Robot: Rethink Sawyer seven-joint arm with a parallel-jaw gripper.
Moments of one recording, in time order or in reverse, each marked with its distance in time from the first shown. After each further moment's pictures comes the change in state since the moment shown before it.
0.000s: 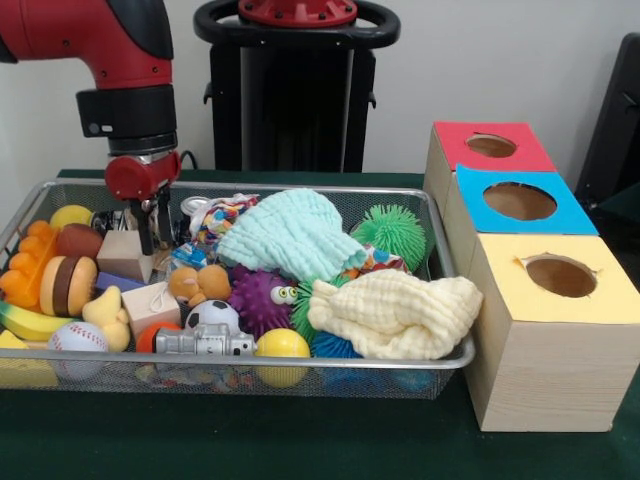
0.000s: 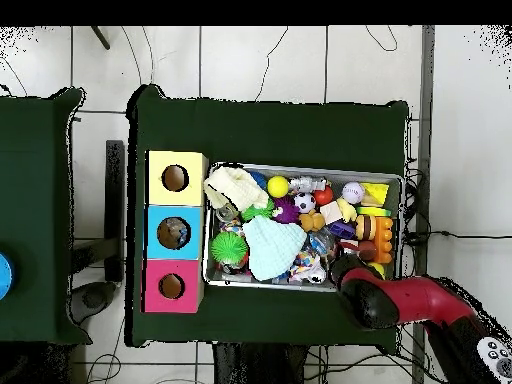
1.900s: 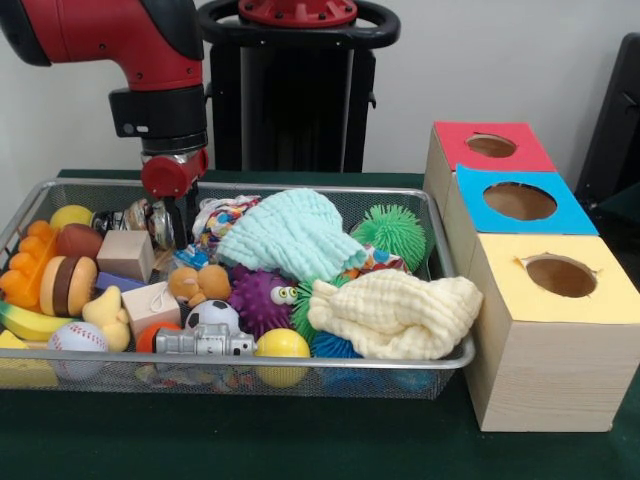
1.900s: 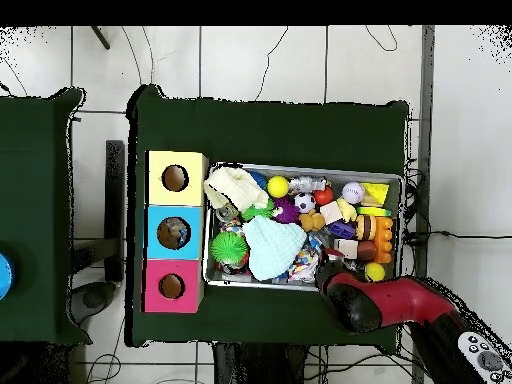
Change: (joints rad) arm 0.080 -0.005 -0.058 0.031 0.000 -0.013 0.000
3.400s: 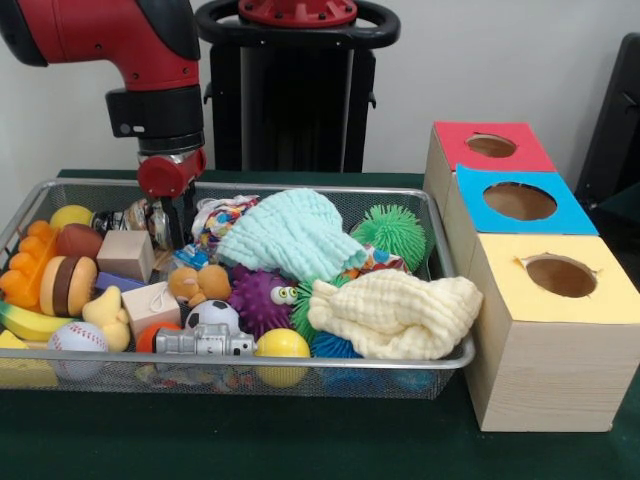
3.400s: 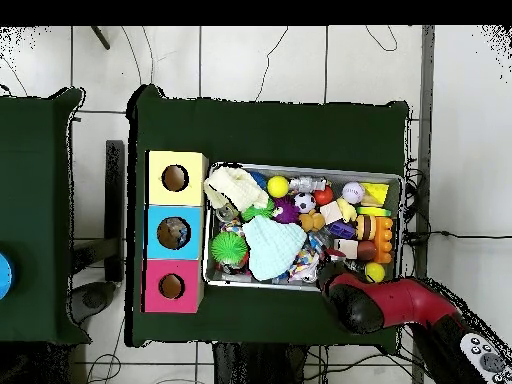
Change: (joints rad) arm -0.014 0.004 0.005 0.000 0.000 -0.002 0.000
